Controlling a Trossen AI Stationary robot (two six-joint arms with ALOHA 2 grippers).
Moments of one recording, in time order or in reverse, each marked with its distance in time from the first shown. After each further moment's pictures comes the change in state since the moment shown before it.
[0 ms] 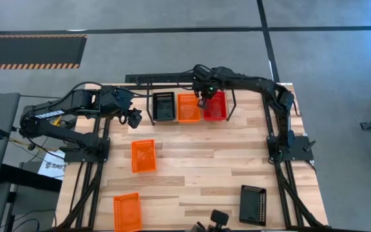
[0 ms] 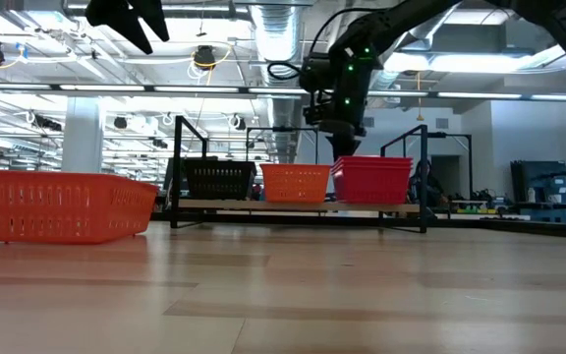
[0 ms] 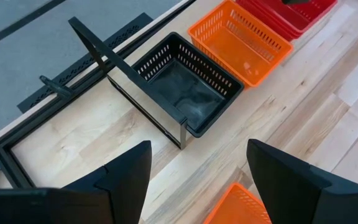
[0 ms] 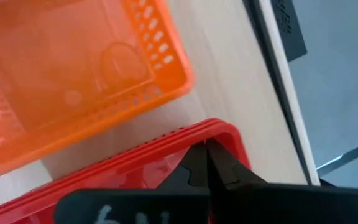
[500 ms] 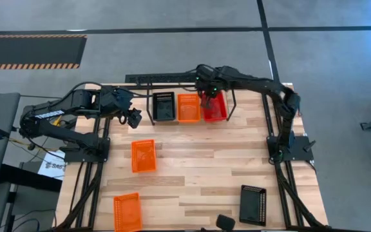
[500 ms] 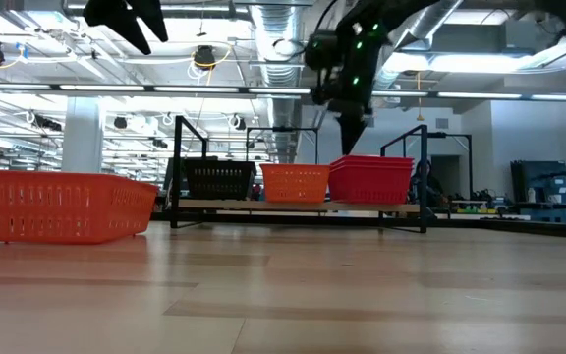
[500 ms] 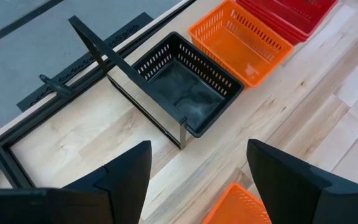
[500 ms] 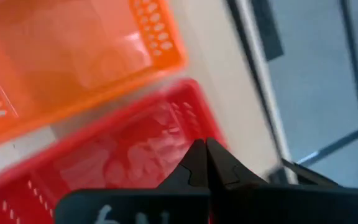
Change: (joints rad) left arm 0.000 0.000 0.000 -0.002 0.000 -0.009; right arm 0.045 -0.062 0.001 -0.057 0.065 -0.001
